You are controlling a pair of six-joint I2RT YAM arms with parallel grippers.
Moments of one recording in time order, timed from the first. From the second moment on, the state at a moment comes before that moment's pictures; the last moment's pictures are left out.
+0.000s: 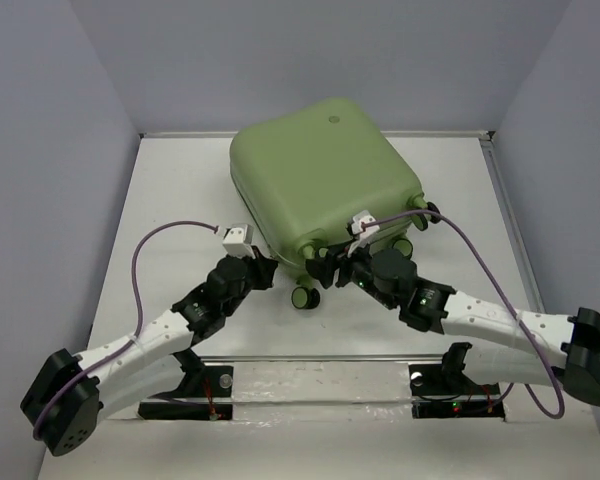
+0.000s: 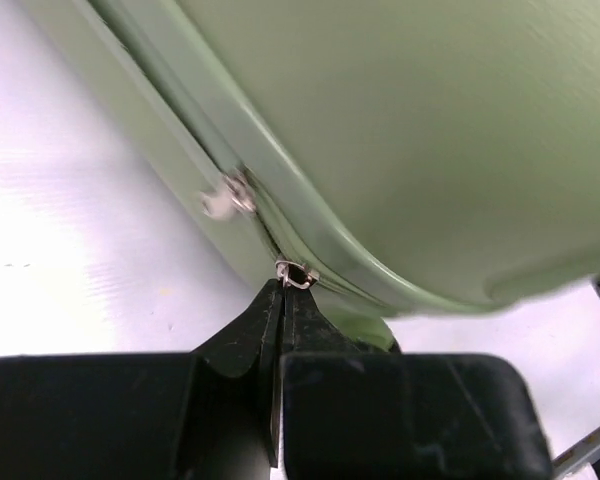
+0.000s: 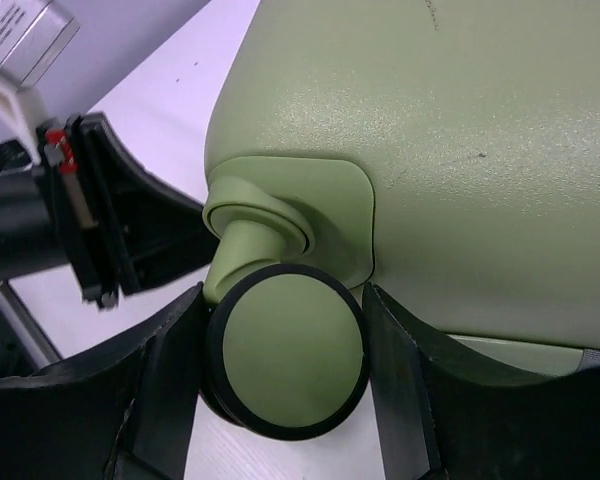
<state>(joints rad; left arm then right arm) -0.77 0.90 0.35 0.20 -0.30 -0.59 1.03 1.13 0.68 0.30 0.32 0.29</state>
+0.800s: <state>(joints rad) -0.43 0.41 0.58 -0.08 -0.24 -0.67 1.13 1.18 0.71 0.19 0.25 0.34</state>
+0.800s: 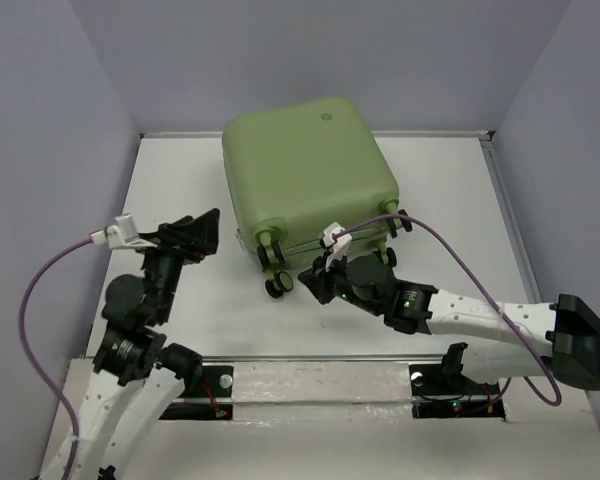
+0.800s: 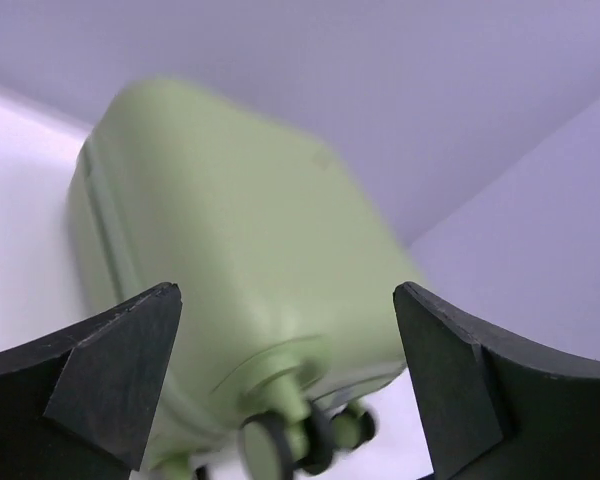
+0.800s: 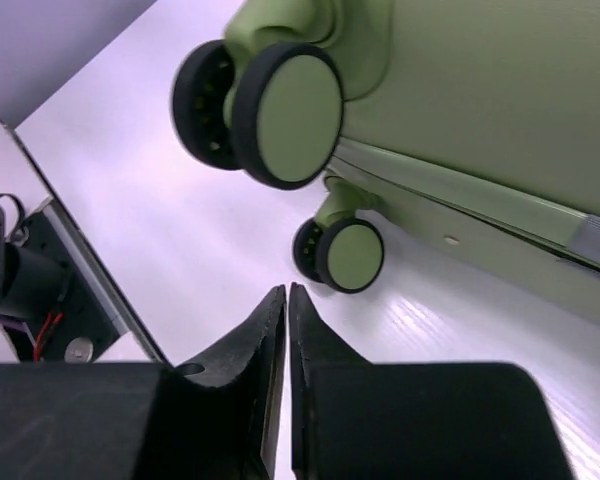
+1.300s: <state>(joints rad) -0.43 0.31 0.81 -0.35 -0.07 -0.58 1.16 0.74 0.88 -0.11 0.30 0.28</state>
